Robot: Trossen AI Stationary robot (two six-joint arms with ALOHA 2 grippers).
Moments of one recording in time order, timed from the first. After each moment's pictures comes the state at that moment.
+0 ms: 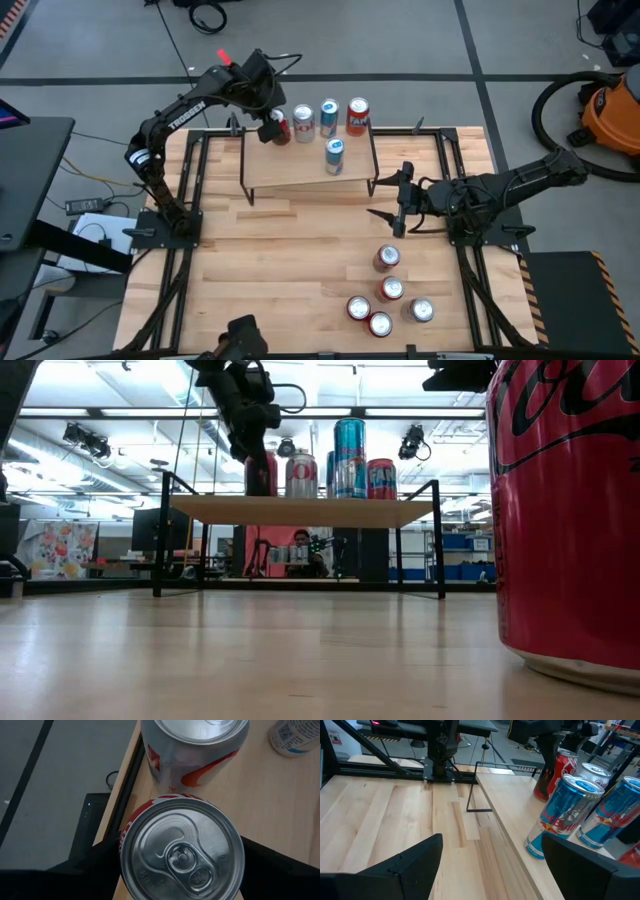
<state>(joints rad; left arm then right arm) 0.77 1.71 1.78 -1.13 0.18 0.43 0.28 0.95 0.78 -0.17 0.53 -0.03</state>
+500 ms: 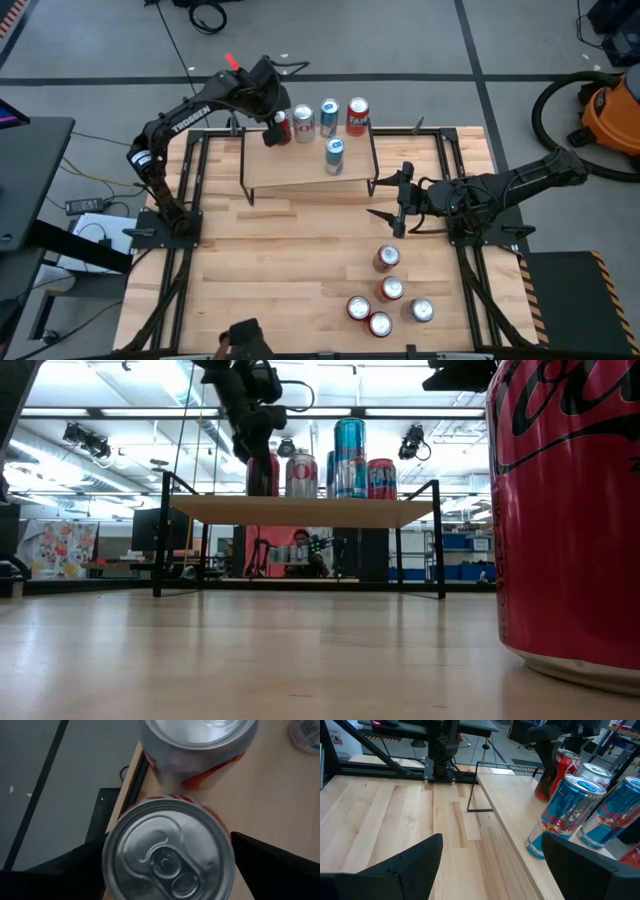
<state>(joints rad) 0.71 1.72 1.78 -1.11 0.06 0.39 0.28 0.95 0.78 -0.17 0.52 -0.03</state>
